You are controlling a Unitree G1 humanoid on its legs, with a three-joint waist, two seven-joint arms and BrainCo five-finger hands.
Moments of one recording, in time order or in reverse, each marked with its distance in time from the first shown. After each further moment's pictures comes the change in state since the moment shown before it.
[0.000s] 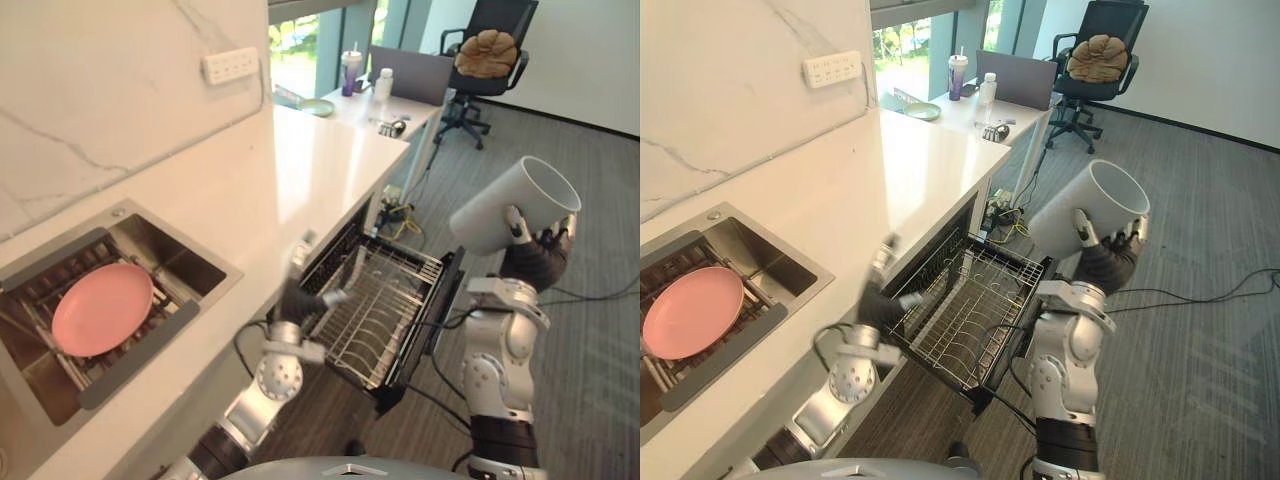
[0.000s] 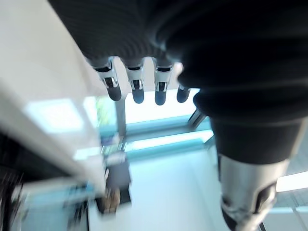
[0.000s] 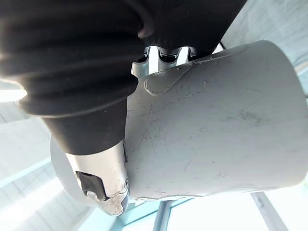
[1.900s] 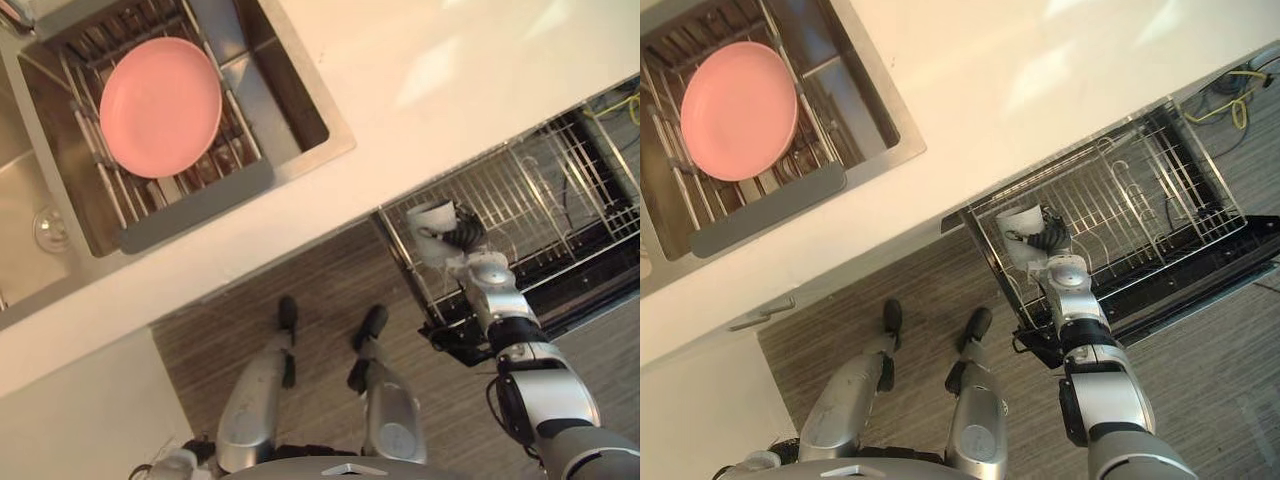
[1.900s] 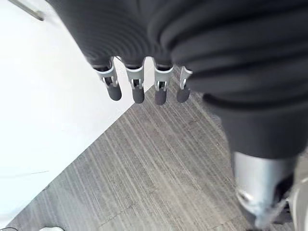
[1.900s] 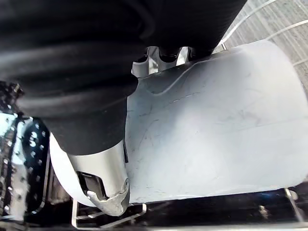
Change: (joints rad) left arm 0.122 0.119 0.557 0.811 0.113 0.554 -0.321; right arm -0.602 -0.321 0.262 1.120 -0.433 0.174 0.285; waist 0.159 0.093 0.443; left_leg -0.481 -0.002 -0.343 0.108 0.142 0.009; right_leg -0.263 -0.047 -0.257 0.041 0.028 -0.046
